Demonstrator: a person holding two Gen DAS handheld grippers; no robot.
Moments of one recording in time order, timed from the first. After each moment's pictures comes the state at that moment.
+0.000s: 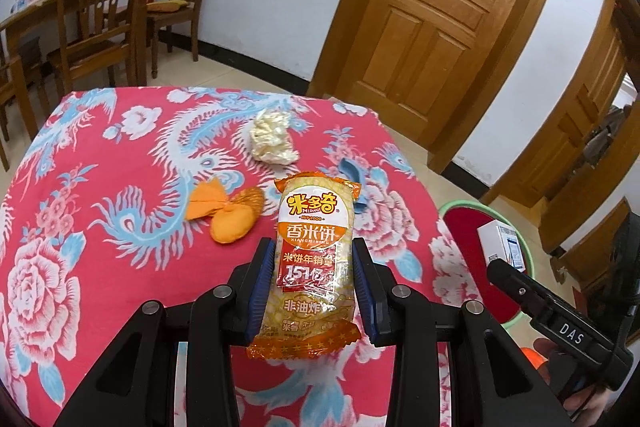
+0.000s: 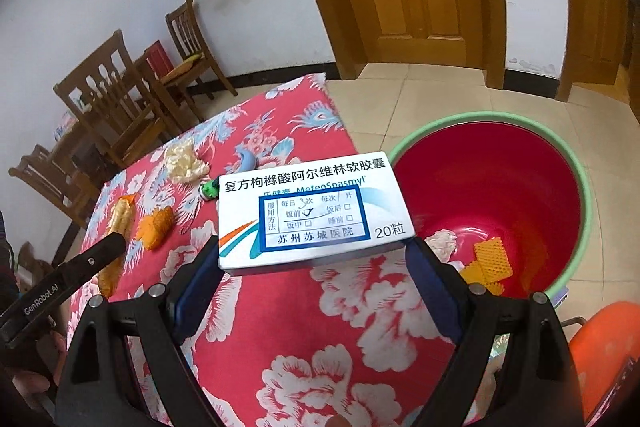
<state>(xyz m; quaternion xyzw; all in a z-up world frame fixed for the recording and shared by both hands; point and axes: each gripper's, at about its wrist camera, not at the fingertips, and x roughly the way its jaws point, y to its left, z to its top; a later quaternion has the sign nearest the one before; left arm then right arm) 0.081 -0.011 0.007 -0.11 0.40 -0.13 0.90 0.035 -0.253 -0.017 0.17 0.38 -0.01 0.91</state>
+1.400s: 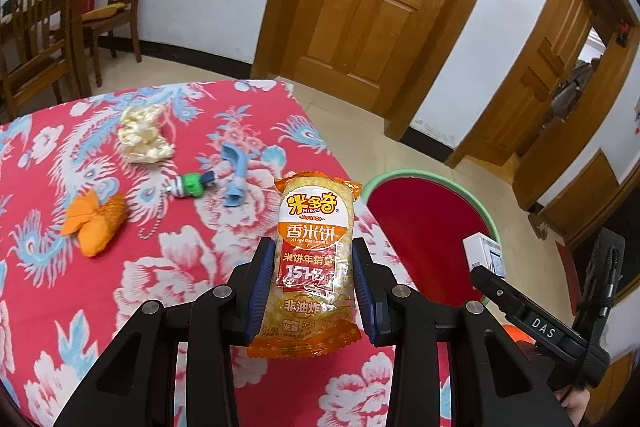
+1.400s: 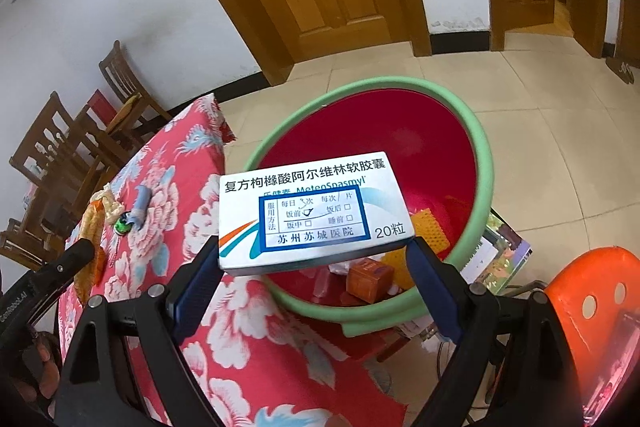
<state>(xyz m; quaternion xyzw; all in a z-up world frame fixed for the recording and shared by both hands) 0.092 -0.115 0.004 -0.06 0.42 -0.22 0.88 0.000 -0.362 -0.055 0.26 0.38 -0.11 0.88</state>
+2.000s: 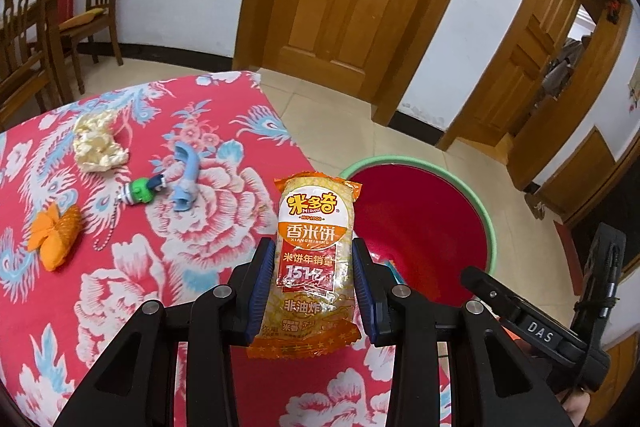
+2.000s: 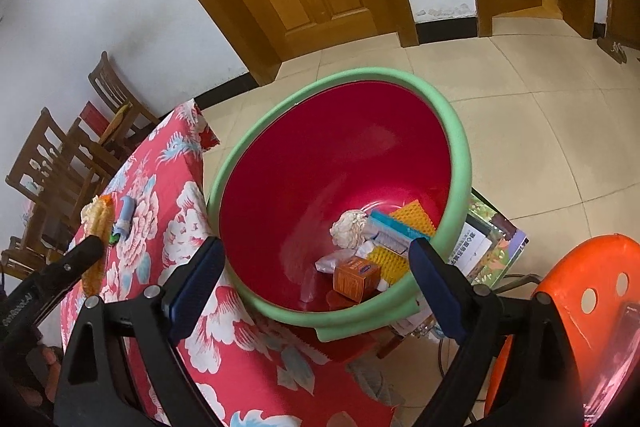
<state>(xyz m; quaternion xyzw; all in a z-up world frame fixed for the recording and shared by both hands) 0.097 -0.157 -0.002 -0.03 0.43 -0.24 0.87 -0.007 -0.387 -0.065 0.28 0.38 -0.13 0.87</state>
